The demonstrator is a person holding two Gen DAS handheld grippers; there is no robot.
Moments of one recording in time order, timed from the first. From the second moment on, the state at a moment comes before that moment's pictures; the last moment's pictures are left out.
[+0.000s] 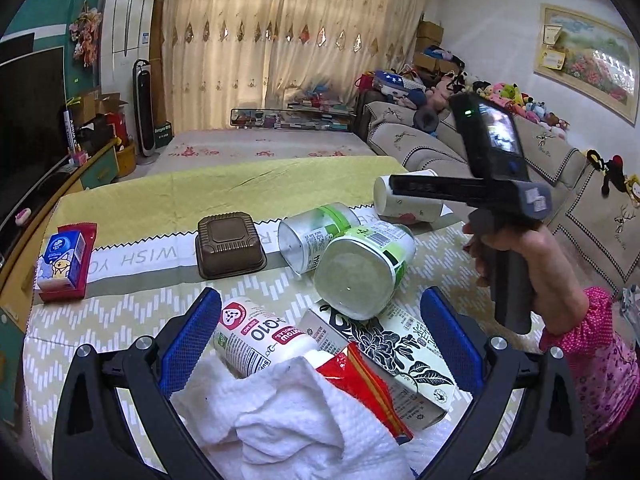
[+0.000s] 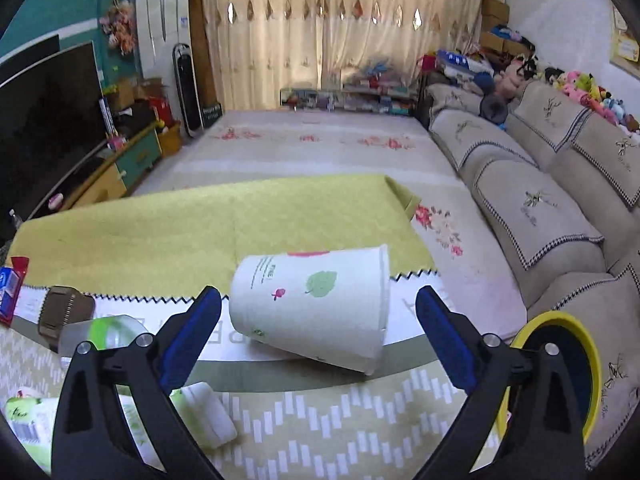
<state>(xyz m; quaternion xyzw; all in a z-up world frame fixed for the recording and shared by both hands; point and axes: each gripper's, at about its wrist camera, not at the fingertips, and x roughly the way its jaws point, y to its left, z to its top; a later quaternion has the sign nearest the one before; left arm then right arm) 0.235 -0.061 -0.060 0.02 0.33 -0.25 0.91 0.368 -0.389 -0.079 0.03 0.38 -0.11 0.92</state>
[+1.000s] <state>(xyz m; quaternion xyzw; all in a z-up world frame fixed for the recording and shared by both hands) 0.224 -0.072 -0.066 0.04 0.32 -0.26 0.91 0.285 -0.450 -0.050 0.07 0.33 -0.13 0.93</state>
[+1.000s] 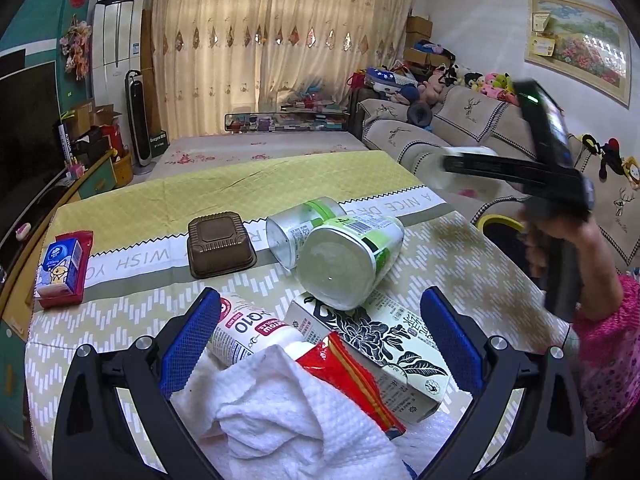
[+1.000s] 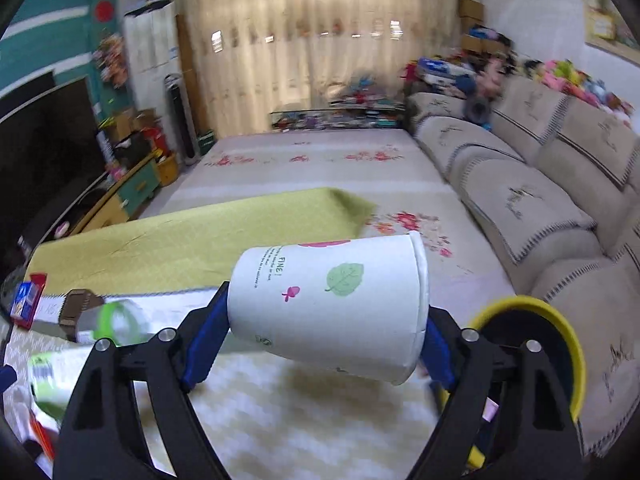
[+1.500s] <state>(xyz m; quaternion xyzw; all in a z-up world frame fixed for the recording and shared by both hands) 0.222 -0.079 -0.069 0.05 0.33 -0.27 0.91 0.203 -0.619 -0.112 0.17 0.37 -0.30 0.86</state>
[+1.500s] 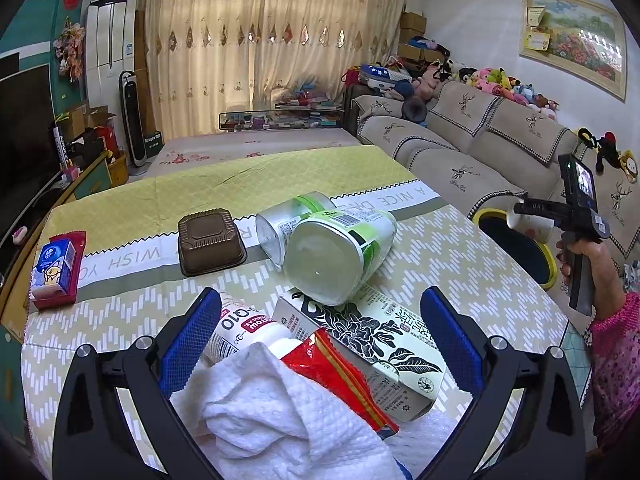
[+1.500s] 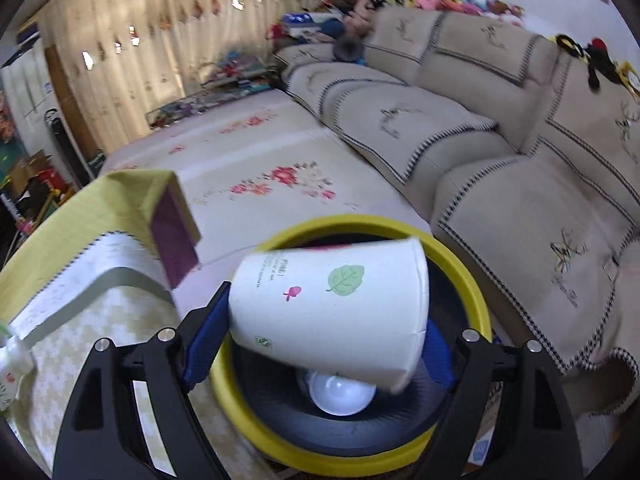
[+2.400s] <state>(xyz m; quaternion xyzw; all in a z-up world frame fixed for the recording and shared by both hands) 0.251 -0.121 -0.044 0.13 0.36 -0.30 0.87 0.123 -0.507 -0.085 0.11 0.26 -0.22 0.93</state>
